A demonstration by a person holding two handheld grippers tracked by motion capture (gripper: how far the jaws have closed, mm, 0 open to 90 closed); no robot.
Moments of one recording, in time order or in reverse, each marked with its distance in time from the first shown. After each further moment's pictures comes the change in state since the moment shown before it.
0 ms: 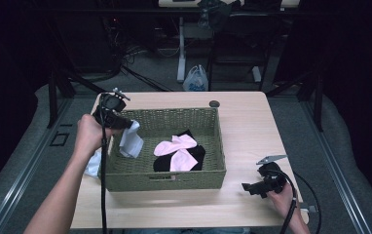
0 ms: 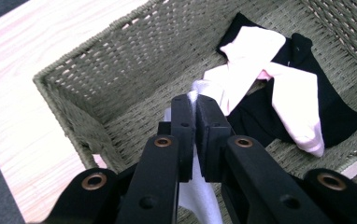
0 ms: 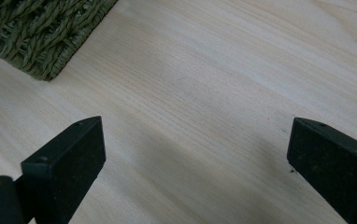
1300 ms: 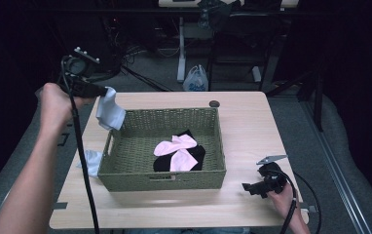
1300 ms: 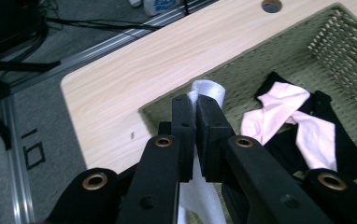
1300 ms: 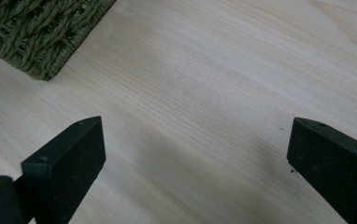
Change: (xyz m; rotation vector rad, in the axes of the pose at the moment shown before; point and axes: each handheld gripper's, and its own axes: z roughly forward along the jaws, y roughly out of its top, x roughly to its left) left arm 0.039 0.022 -0.097 -0.133 0.138 -0.081; right arm 0.000 0.000 -0.001 0.001 -0.009 -0.001
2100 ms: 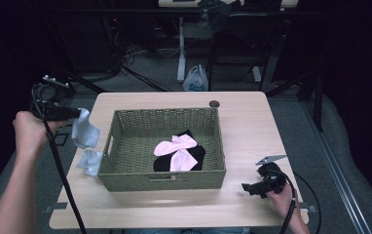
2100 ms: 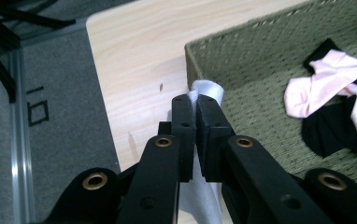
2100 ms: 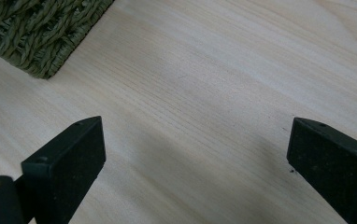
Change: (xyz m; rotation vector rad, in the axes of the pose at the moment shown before) left arm 0.051 -0.086 0.024 0.064 0.028 -0.151; right arm 0.002 0.000 0.002 -0.004 0.009 0.006
